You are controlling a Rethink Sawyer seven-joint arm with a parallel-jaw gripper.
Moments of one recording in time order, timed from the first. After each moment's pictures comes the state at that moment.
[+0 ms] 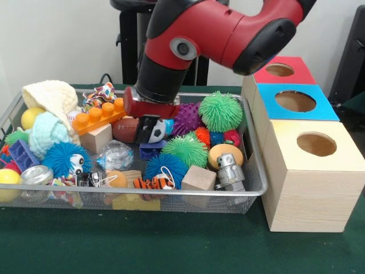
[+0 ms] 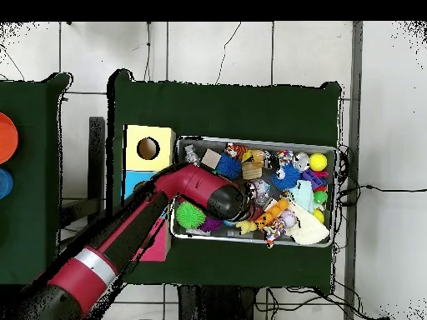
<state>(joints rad) 0.46 0.31 -0.98 1.08 -1.85 -0.73 4.06</state>
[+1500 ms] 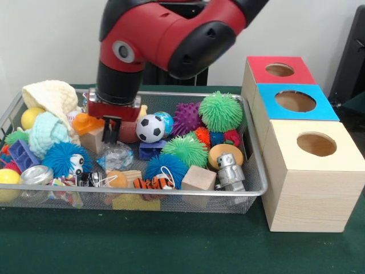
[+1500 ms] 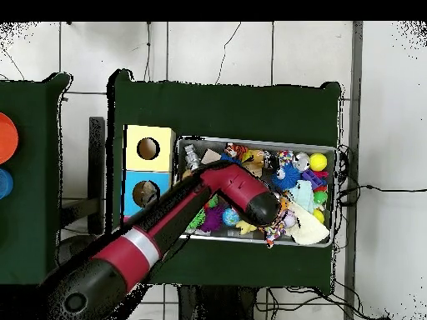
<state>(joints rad) 0.29 0.30 -0.95 1.08 -1.79 -0.74 4.06</state>
